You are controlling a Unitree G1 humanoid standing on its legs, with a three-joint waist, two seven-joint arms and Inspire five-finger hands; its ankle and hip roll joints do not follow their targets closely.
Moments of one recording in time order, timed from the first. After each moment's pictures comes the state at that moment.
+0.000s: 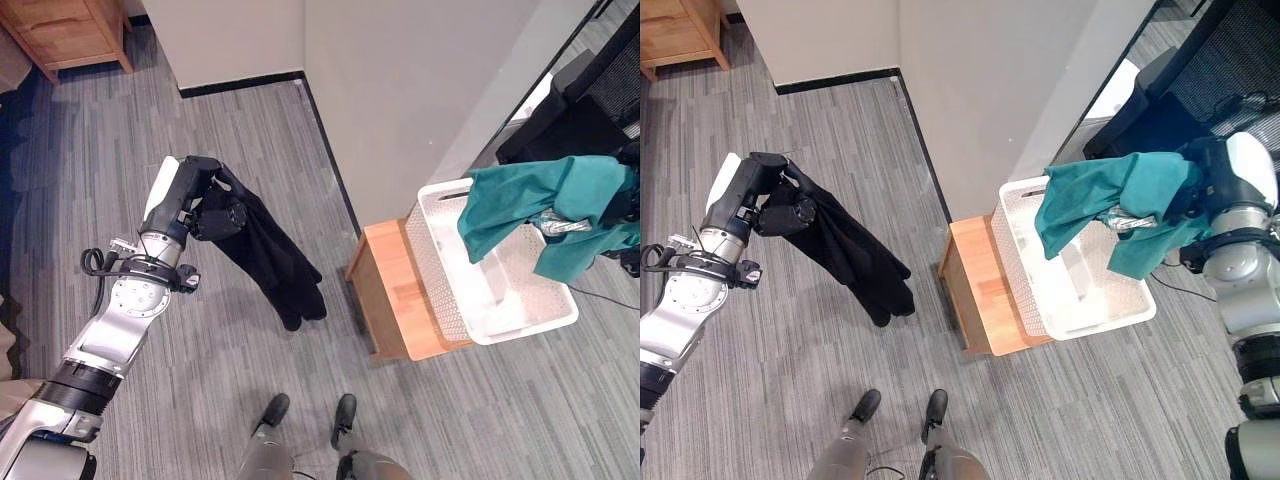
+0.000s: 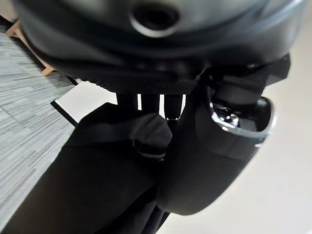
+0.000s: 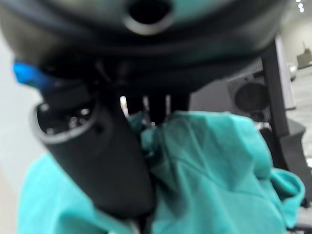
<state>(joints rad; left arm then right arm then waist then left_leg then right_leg) -0.43 0.85 -0.25 0.15 -0.21 -0.11 0.20 -0.57 -1.13 0.19 0.61 0.05 -0.02 -0.19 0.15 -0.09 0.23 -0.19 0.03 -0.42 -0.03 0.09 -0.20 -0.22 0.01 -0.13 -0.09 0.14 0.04</state>
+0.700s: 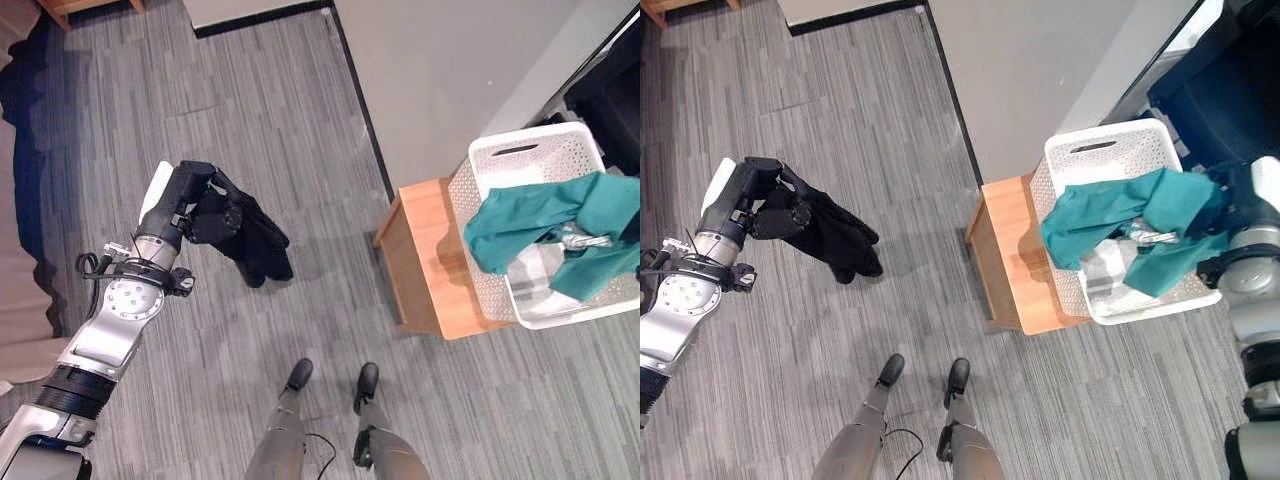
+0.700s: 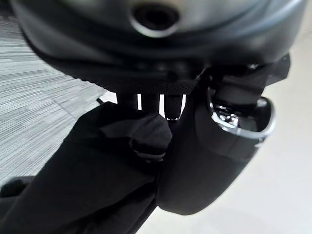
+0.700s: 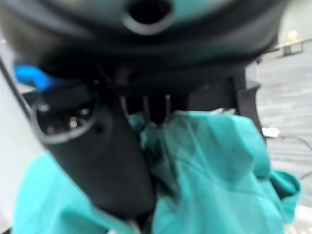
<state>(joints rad) -0.40 0.87 -0.22 0.16 -0.26 -0.11 0.18 -0.60 -1.19 0.17 0.73 0.05 -0.01 -0.20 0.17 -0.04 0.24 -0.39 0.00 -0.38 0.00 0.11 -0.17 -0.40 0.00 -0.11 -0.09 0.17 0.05</state>
